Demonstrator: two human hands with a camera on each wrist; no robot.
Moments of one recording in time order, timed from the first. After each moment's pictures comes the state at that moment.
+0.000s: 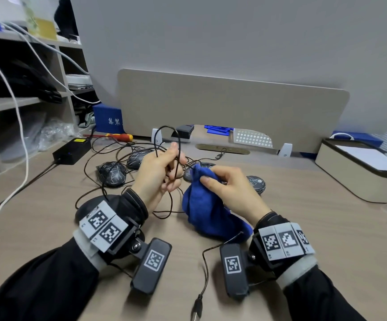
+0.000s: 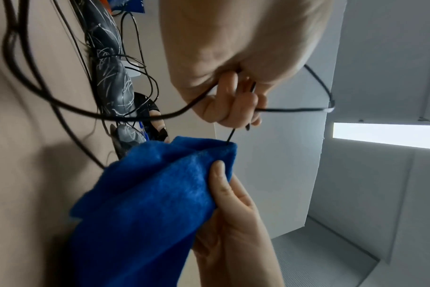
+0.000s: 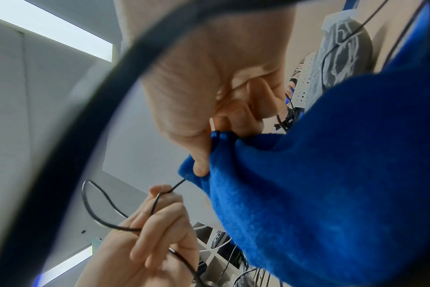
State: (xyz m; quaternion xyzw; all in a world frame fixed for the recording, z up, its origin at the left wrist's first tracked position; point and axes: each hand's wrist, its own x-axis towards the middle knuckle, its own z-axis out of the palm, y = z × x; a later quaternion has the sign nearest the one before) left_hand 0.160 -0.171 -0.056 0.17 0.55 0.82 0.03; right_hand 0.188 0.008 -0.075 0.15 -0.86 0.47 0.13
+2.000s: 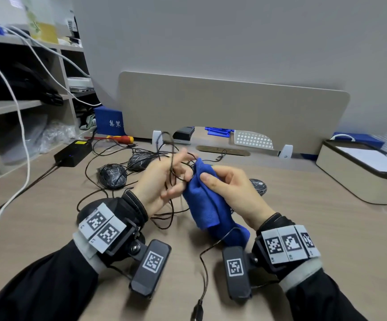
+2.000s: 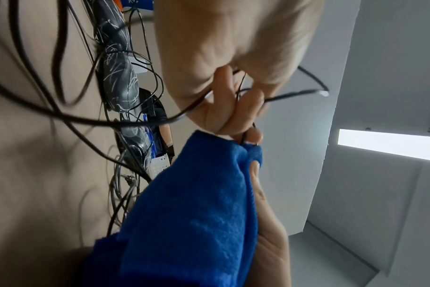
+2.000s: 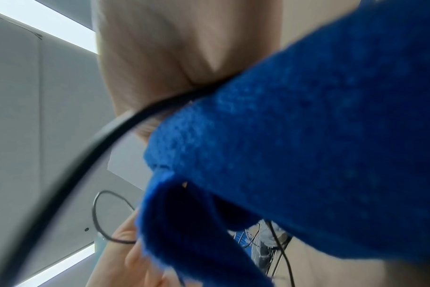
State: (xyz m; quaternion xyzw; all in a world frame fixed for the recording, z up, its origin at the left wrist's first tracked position) left_hand 0.162 -0.173 -0.055 0.16 0.54 0.81 0.13; right_hand 0.202 0.003 -0.064 0.17 -0.77 0.61 0.08
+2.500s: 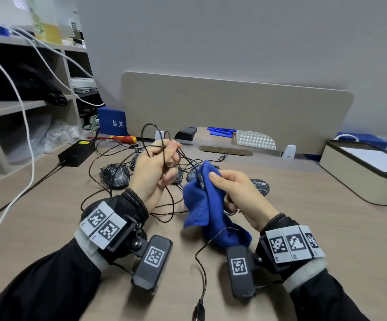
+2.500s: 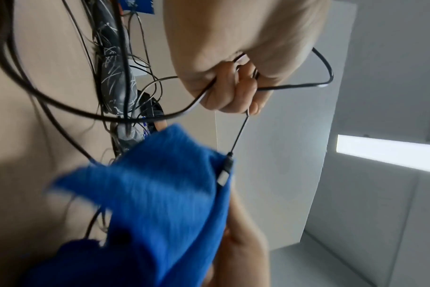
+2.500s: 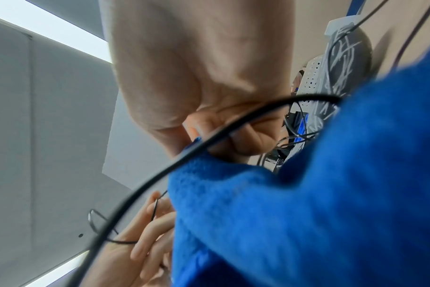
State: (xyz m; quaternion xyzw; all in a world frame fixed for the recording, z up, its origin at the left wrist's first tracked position) left_hand 0.154 -0.179 -0.054 0.15 0.50 0.85 -0.02; right_hand 0.198 0.004 -0.067 0.08 -0.78 0.62 0.02
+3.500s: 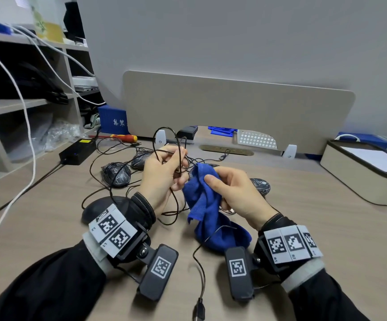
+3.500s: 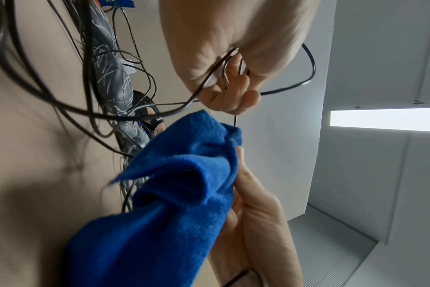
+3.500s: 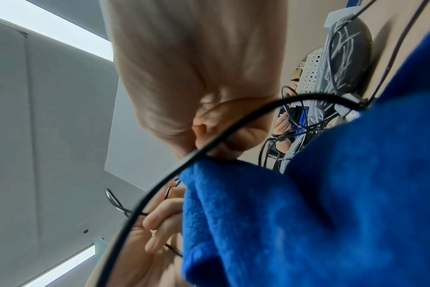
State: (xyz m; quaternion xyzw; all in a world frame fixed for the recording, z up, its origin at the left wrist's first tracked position) left_hand 0.161 -0.166 -0.061 0.13 0.54 0.83 -0.04; right_hand 0.198 0.001 -0.069 0.13 -0.79 0.59 0.06
